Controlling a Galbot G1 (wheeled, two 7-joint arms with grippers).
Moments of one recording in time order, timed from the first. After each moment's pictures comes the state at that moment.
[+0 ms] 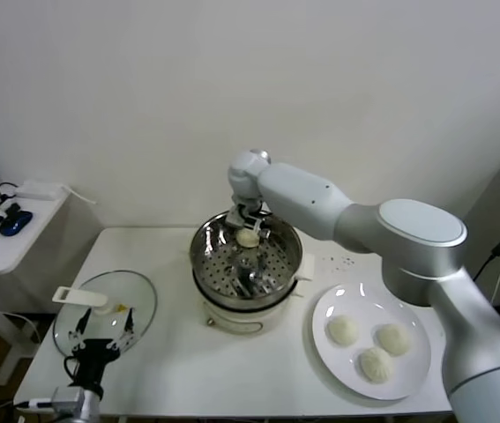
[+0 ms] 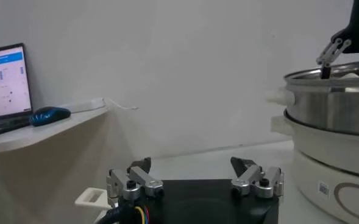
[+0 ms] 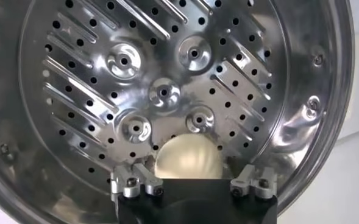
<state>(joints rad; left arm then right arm) 1.59 -1.50 -0.78 -1.93 -0.01 -0.03 0.09 0.39 1.54 -1.14 0.71 -0.34 0.41 -1.14</state>
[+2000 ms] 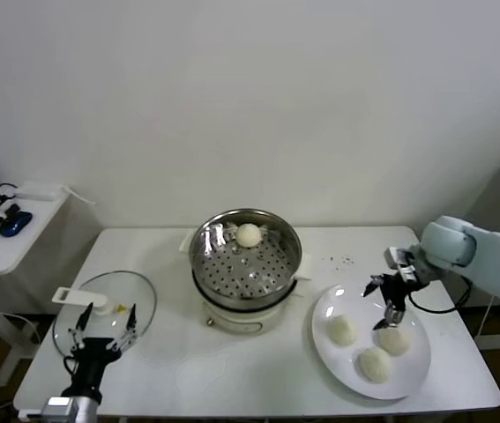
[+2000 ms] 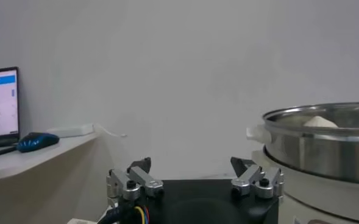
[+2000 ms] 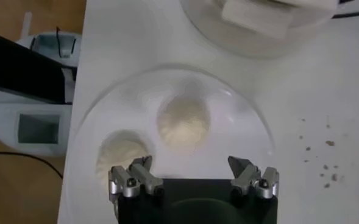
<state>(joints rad) 1.66 -1.47 -0.76 -2.01 -0.09 -0.11 0.11 0.30 0.55 -1.30 1.44 0.40 -0.27 -0.98</state>
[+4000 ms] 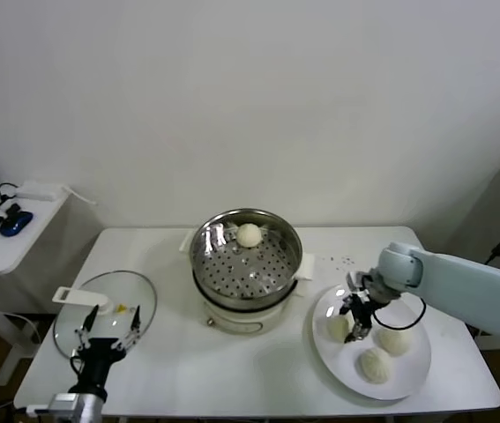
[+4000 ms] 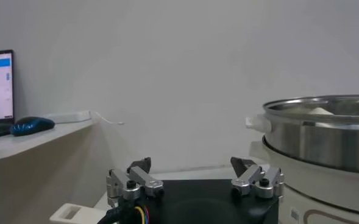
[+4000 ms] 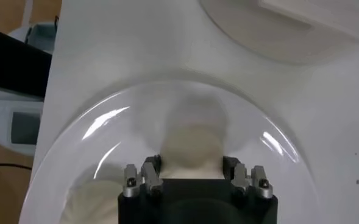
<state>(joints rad) 1.63 -1.48 -0.75 -1.97 -0.09 -0.09 0.11 0.18 0.70 -1.25 1.34 0.35 -0.30 -0.94</state>
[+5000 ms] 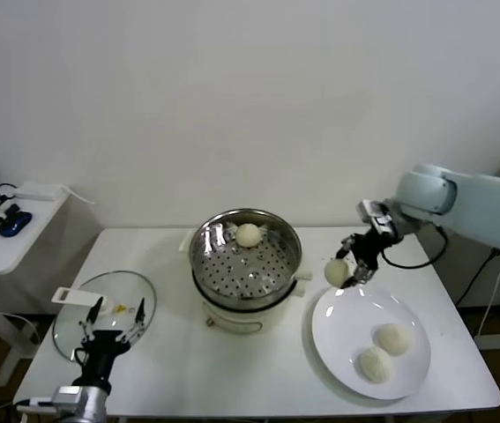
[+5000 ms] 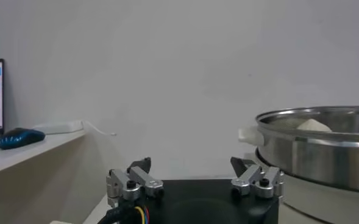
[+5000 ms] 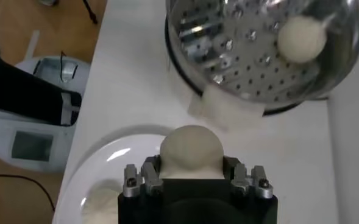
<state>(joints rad) 1.61 -1.48 -0.73 -2.00 -0.08 -0.07 0.11 0.86 0.77 -1.63 1.49 0.75 -0.27 -1.01</state>
